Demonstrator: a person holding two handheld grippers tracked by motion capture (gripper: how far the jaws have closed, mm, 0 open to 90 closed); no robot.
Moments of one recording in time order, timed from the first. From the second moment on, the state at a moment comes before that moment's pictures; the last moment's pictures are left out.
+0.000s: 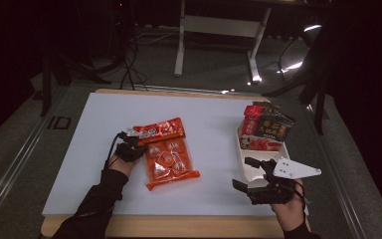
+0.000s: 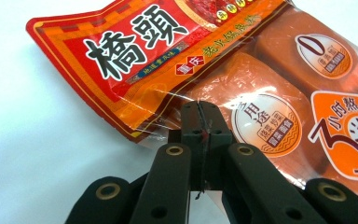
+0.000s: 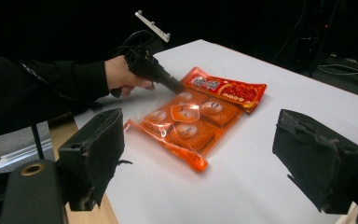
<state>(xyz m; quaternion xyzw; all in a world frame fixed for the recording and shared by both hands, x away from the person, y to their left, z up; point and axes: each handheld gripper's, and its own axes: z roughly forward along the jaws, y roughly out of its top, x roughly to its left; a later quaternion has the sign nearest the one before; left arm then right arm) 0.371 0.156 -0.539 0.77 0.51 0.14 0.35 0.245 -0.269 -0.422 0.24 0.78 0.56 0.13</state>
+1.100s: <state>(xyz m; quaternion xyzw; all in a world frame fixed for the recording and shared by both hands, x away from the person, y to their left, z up) 0.401 0.098 -0.531 0.79 0.47 0.14 0.37 0.246 -0.272 -0.424 0.25 0.78 0.57 0.12</state>
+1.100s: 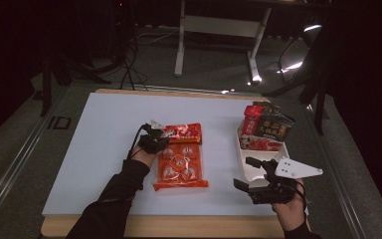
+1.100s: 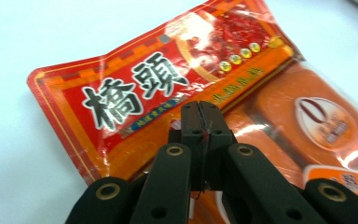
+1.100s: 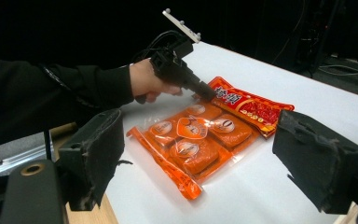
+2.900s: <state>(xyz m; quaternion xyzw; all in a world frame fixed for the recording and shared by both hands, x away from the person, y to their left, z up) 0.363 0.053 -0.534 0.83 0.38 0.06 0.39 0.247 -0.267 -0.426 0.24 0.78 0.56 0.12</state>
